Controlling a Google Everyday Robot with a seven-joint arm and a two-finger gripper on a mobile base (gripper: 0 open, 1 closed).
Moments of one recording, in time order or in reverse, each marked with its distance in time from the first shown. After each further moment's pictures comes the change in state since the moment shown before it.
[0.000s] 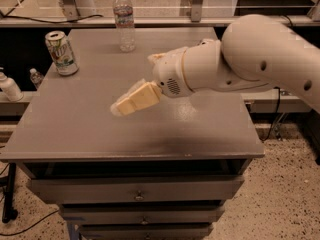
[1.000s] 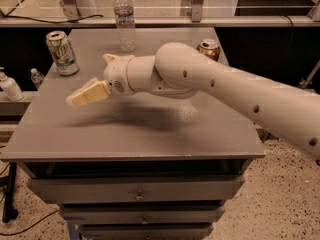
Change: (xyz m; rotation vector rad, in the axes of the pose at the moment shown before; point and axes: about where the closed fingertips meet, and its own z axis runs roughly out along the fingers) arm -0.032 -0.019 0.147 -0.058 -0.208 -0.034
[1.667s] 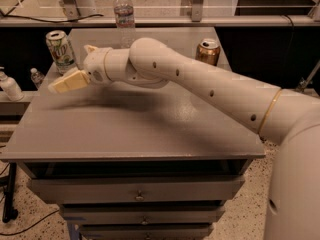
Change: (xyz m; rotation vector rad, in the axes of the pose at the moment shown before) arm -0.014 -0.035 0.078 -0.015 -0.069 -0.019
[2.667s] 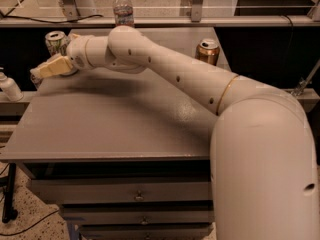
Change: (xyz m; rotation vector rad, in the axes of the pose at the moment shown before) arm -0.022 -0.037 0.069 -0.008 -0.030 -0.008
